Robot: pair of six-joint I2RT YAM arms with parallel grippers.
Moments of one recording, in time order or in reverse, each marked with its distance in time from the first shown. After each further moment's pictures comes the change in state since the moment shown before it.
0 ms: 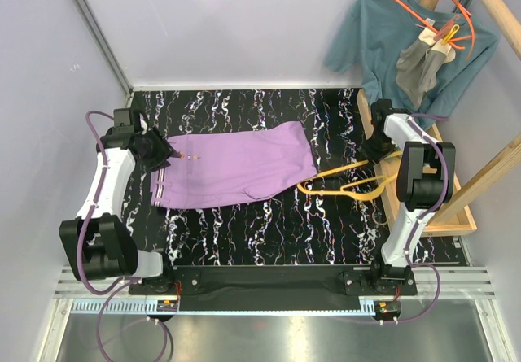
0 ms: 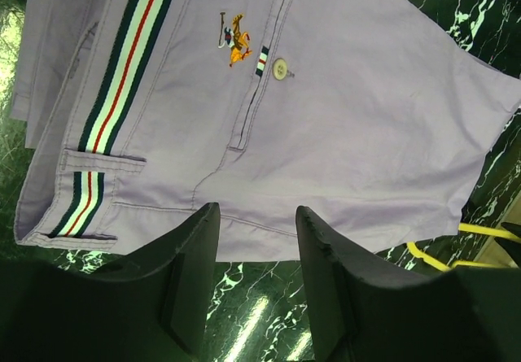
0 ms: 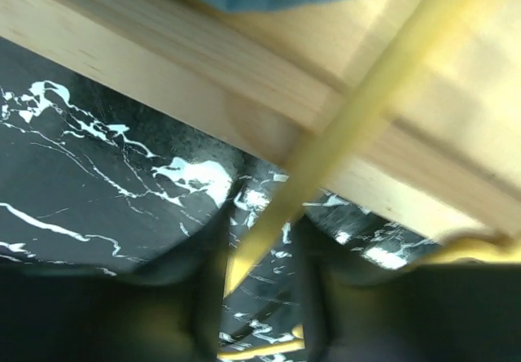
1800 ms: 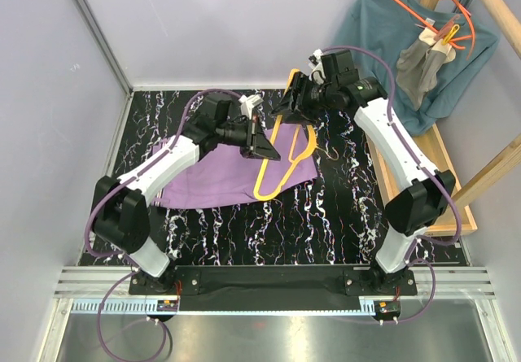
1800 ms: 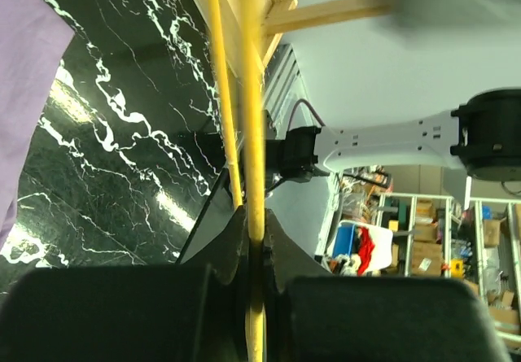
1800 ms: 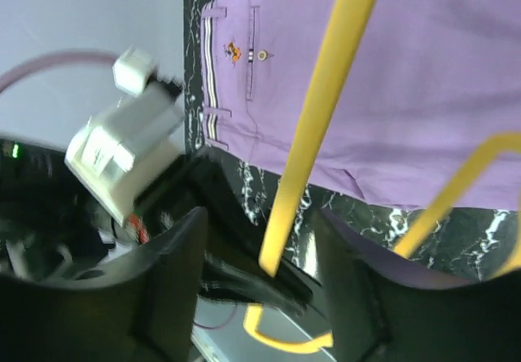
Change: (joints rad) left arm -0.620 0.241 0.153 0.502 0.746 -0.133; right arm 0.456 -0.186 0.460 0.053 -0.637 -0.217
